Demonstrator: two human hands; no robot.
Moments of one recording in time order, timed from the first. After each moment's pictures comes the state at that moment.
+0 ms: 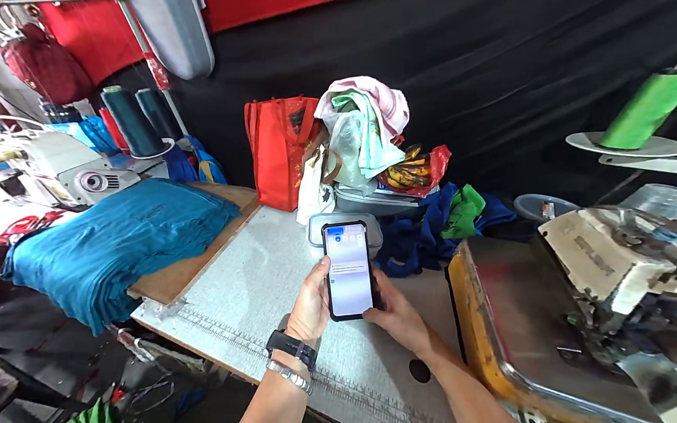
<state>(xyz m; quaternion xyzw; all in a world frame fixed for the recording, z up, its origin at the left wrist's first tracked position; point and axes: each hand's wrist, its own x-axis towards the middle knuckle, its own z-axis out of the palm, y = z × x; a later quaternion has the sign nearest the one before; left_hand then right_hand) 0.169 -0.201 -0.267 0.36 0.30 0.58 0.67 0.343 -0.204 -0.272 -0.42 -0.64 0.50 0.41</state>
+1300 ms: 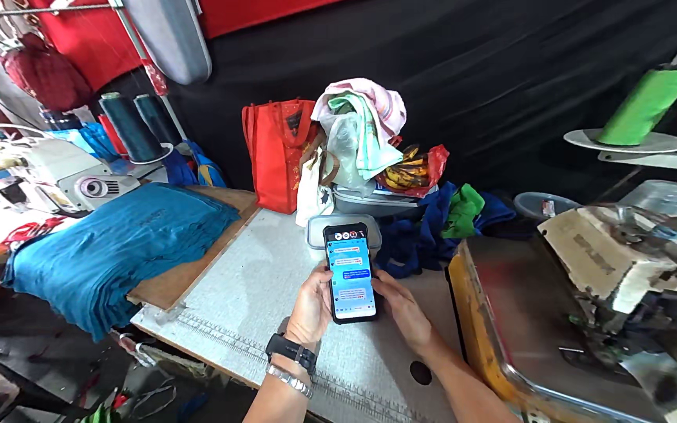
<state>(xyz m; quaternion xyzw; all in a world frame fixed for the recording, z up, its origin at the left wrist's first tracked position) 0.168 -0.200 -0.269 0.36 0.25 0.59 0.68 0.342 -0.203 -0.271 -0.42 -0.56 0.50 0.51</state>
